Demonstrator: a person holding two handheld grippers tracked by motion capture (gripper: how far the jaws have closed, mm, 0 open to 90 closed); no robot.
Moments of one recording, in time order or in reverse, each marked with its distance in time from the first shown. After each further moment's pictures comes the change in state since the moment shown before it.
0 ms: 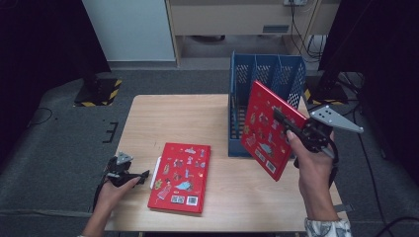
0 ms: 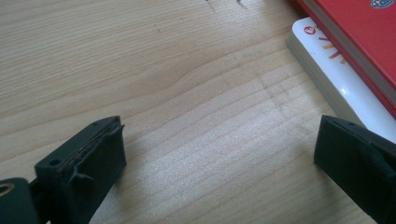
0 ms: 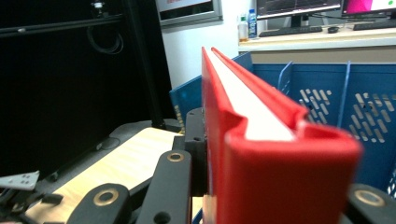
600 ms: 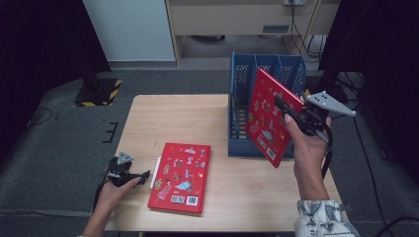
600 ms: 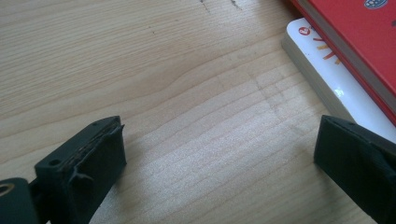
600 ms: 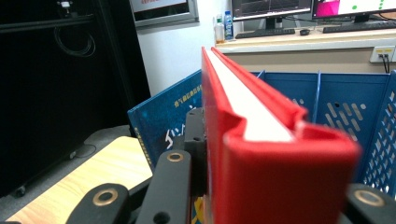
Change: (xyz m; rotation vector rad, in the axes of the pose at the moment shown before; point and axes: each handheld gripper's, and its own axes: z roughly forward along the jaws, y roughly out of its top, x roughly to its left) left arm -0.002 0.000 0.001 -0.002 -0.007 0.005; right arm -0.015 0.013 0.029 -0.001 -0.095 -0.001
